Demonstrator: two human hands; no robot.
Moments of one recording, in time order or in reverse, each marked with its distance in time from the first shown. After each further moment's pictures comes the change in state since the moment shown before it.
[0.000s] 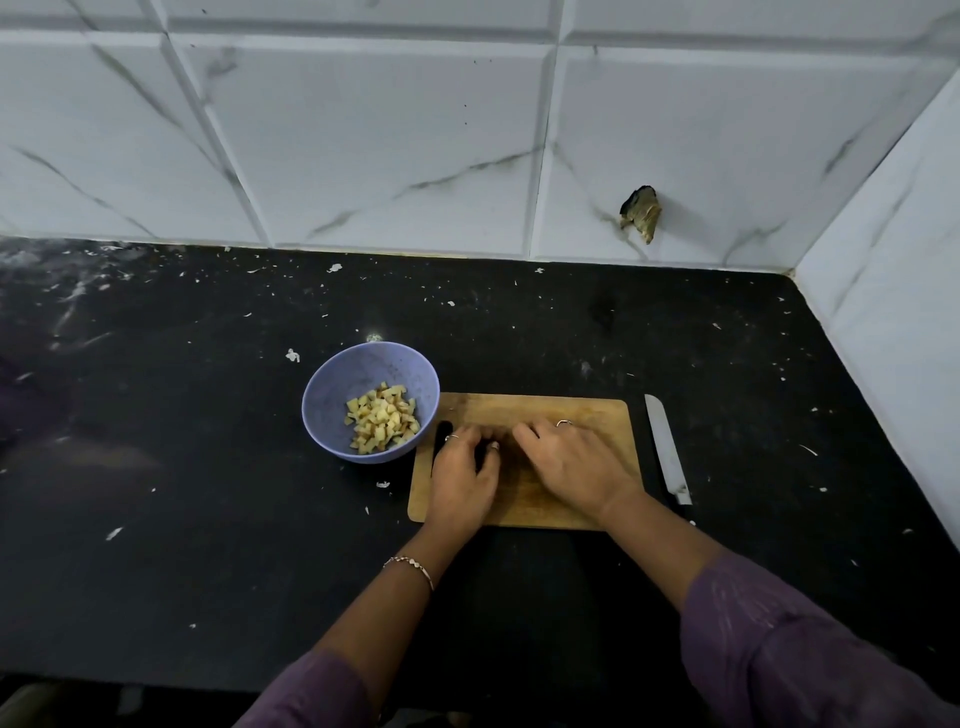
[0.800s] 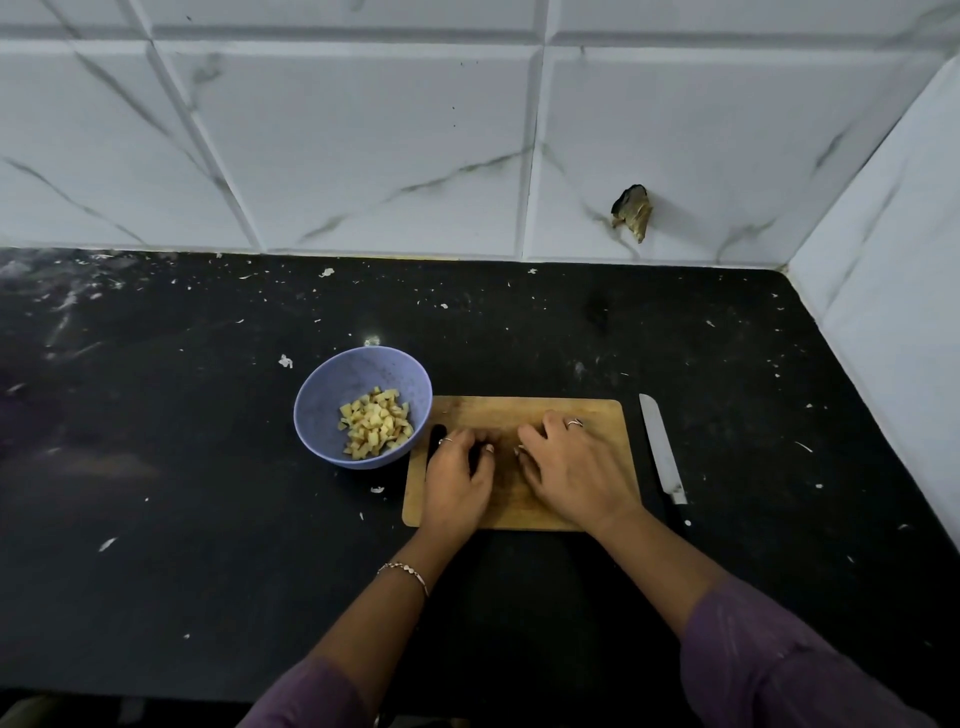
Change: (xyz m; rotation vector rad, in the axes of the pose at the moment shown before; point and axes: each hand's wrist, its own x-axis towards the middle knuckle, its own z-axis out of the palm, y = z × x) left_hand -0.001 0.001 0.000 -0.026 0.033 0.027; right_hand -0.012 -0.003 0.009 0.047 0.067 0.198
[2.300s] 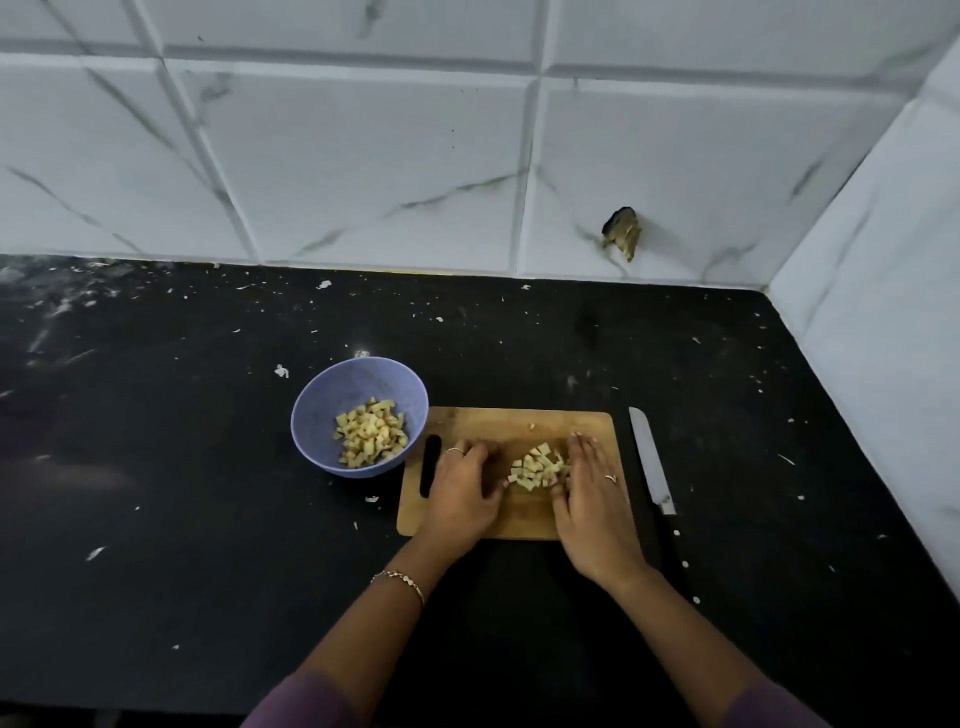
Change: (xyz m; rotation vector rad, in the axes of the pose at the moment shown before) left_hand -0.002 0.011 -0.004 0.283 -0.224 0.040; right_hand -0.043 -0.003 0.009 0.340 0.029 0.372
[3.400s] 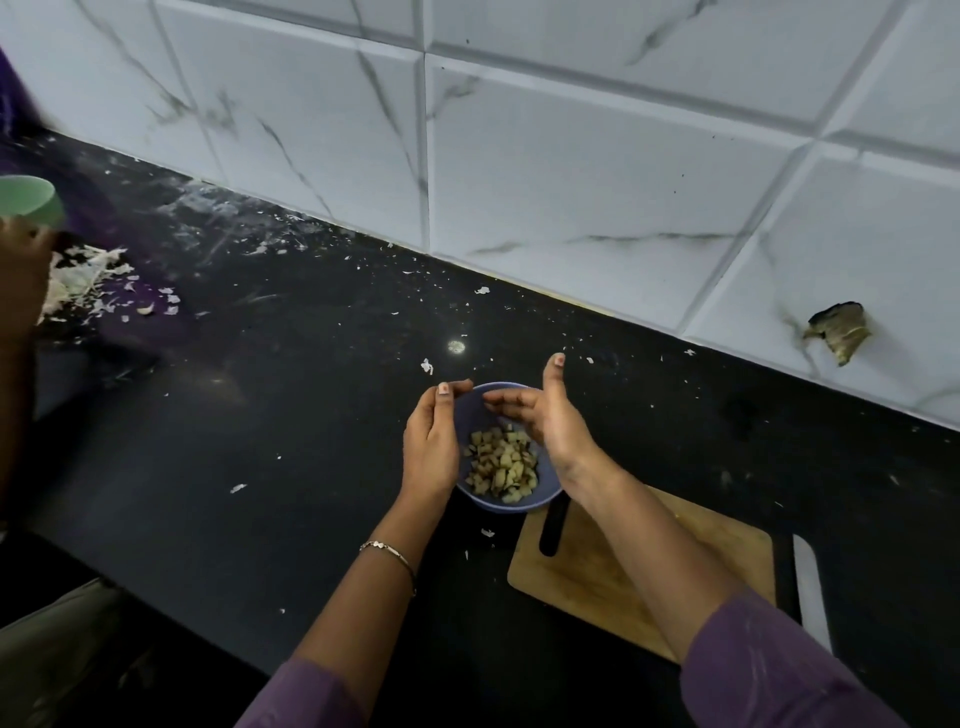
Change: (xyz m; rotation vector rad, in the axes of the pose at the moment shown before) left_hand 0.018 -0.083 -0.120 -0.904 0.725 -0.301; right_hand 0.130 -0.202 0.013 0.944 -0.583 0.140
